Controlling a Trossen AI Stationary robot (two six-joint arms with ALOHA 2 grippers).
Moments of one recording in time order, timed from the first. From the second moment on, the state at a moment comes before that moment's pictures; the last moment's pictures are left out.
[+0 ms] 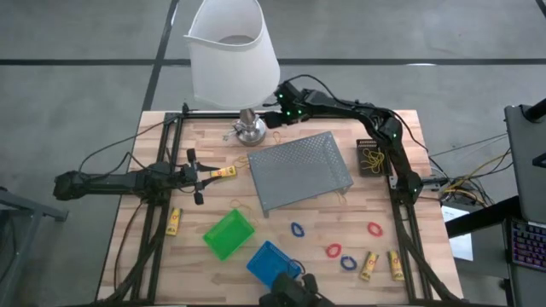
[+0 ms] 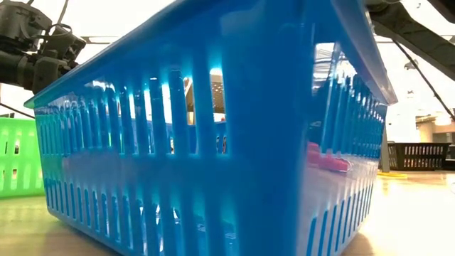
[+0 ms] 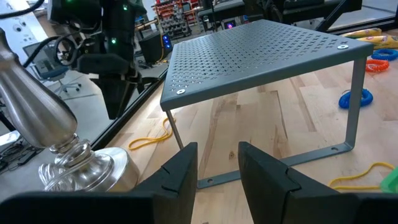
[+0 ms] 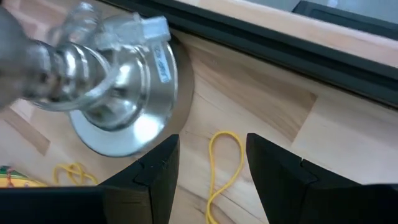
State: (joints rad) left arm 0.06 0.23 0.00 0.04 -0.19 0.24; right arm -0.59 2.21 1.79 -0.58 -0.13 0.65
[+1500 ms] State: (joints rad) left arm 0.06 0.23 0.00 0.04 -0.19 0.24; right arm -0.58 2.21 1.64 -0.47 -0.18 0.64
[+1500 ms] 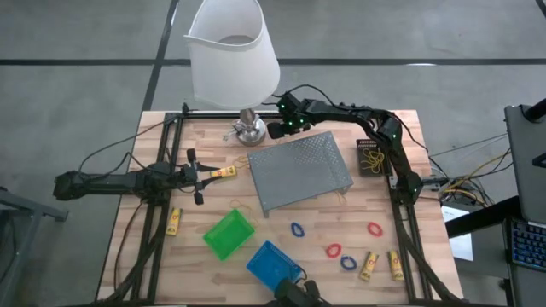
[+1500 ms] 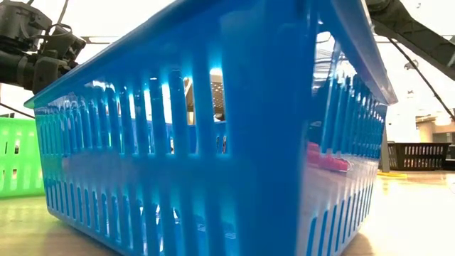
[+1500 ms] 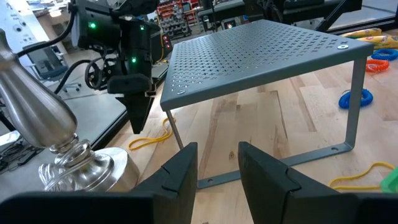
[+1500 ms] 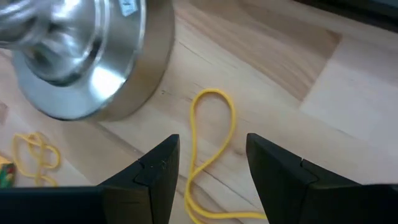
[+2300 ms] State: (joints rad) left arm 0.06 0.23 0.00 0.04 -0.19 0.24; right arm -0.56 2.21 1.64 -0.46 -0.33 0.68
